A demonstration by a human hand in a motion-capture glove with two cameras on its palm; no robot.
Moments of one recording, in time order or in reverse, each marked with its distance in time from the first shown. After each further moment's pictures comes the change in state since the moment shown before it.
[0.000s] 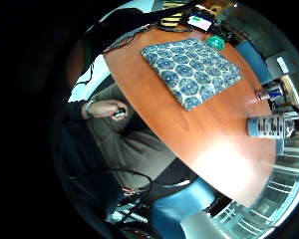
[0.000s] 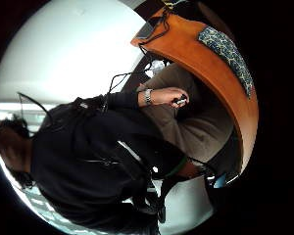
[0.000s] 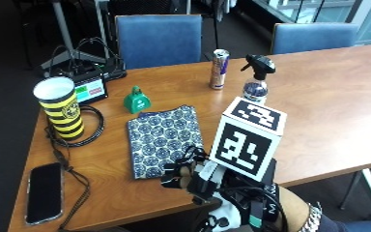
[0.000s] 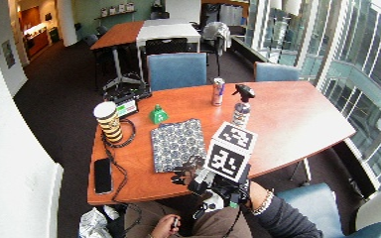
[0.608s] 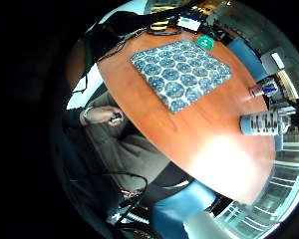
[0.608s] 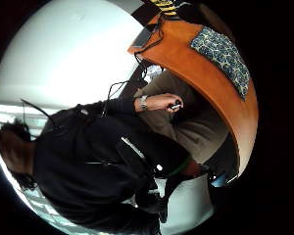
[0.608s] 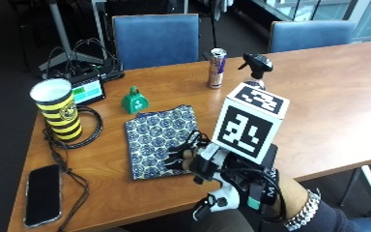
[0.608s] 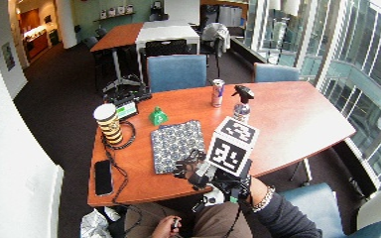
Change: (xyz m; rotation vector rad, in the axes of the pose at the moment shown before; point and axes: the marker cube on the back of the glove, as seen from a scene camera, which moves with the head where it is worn) arm 0.020 -0.008 -0.015 0.026 0.015 0.039
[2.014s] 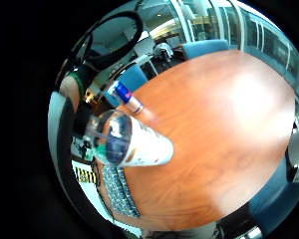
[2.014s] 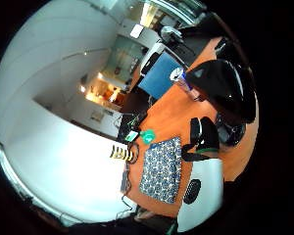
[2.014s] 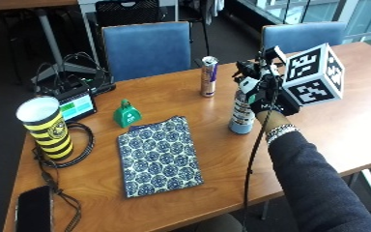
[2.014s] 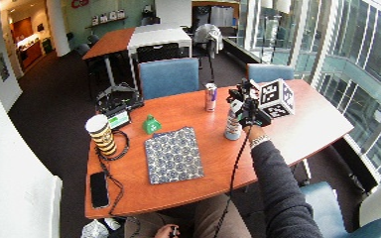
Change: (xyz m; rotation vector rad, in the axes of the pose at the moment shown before) arm 0.239 -0.008 -0.080 0.888 -0.180 1.037
